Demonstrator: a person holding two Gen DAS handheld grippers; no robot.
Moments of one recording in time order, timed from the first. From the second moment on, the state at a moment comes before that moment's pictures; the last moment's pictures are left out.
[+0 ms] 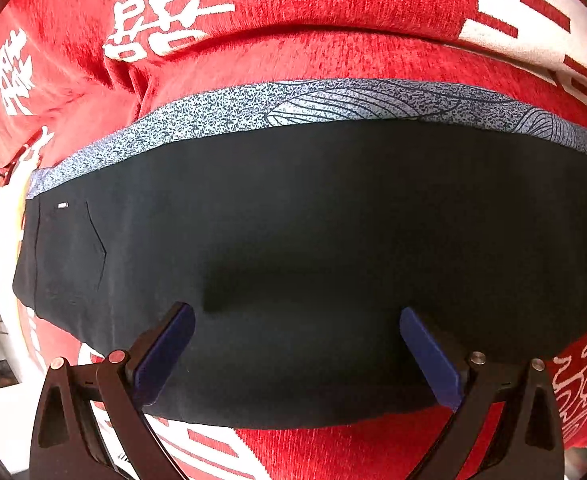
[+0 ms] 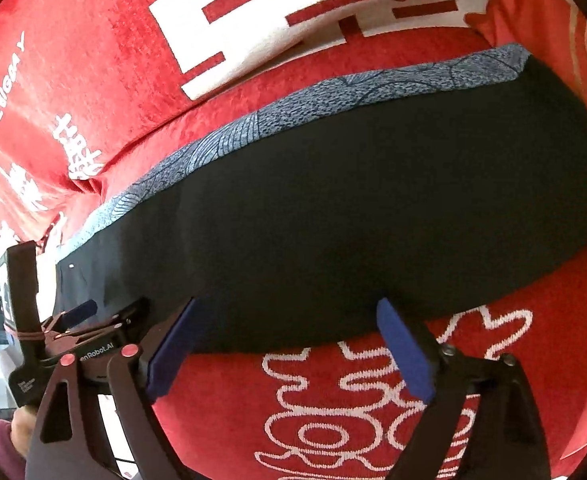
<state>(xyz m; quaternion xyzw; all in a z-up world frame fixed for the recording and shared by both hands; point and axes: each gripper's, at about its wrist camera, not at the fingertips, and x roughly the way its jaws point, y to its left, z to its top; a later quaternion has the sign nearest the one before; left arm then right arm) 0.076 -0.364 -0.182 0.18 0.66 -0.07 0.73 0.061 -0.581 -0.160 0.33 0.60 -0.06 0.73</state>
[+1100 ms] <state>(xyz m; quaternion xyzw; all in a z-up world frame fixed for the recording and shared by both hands) 0.088 -0.360 -0.188 0.19 0.67 -0.08 0.72 0.030 -0.600 -0.170 0.45 0.56 -0.05 0.70</state>
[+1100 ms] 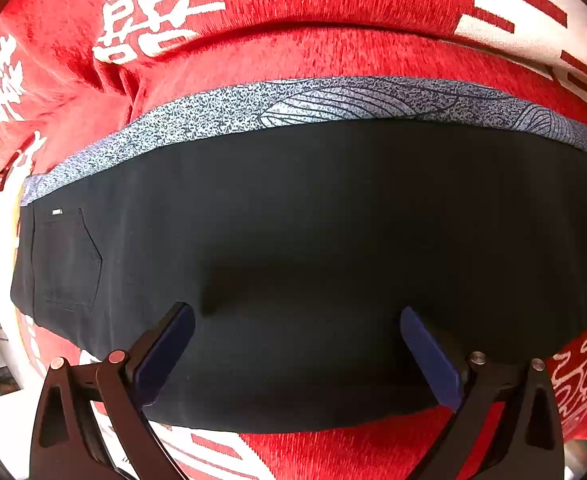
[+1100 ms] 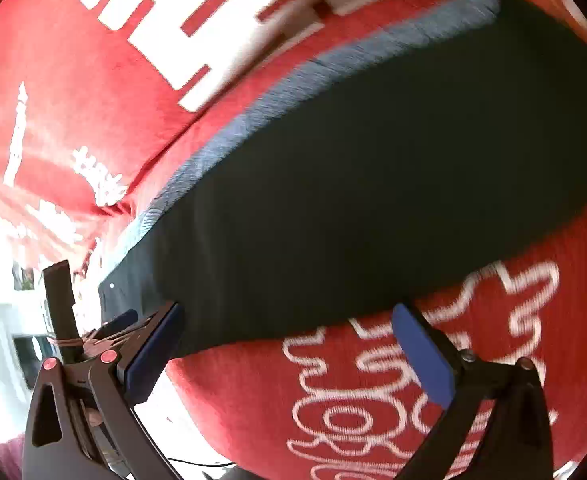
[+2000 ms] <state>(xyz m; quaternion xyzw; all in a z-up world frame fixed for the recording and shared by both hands) 0.071 -0.470 -0.187 0.17 0.62 -0.19 0.74 -0.039 -0.692 -0.175 0.54 0.39 -0.18 0.73</state>
